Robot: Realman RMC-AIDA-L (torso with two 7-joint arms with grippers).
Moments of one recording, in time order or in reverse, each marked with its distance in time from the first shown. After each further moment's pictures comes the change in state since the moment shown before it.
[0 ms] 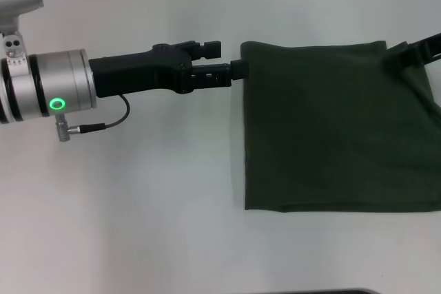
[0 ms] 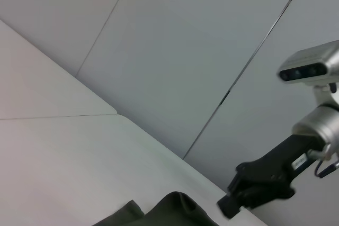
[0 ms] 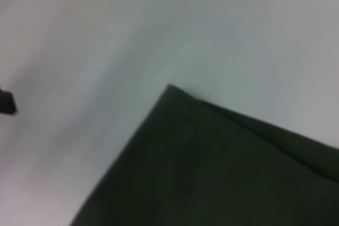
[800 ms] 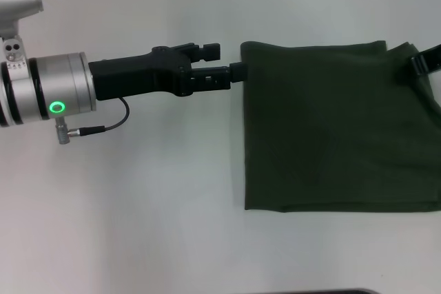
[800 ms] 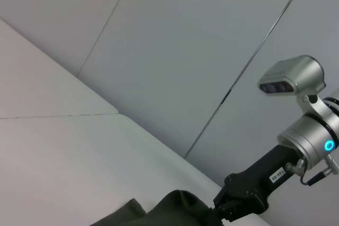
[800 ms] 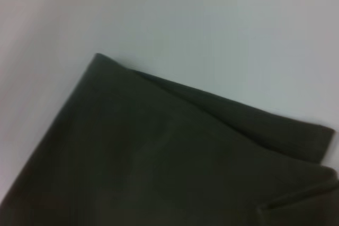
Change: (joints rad) left arm 0.008 -0.003 0.000 -0.001 0.001 -0.002 0.011; right arm -0.012 0.026 -0.124 0.004 -0.149 0.129 0.142
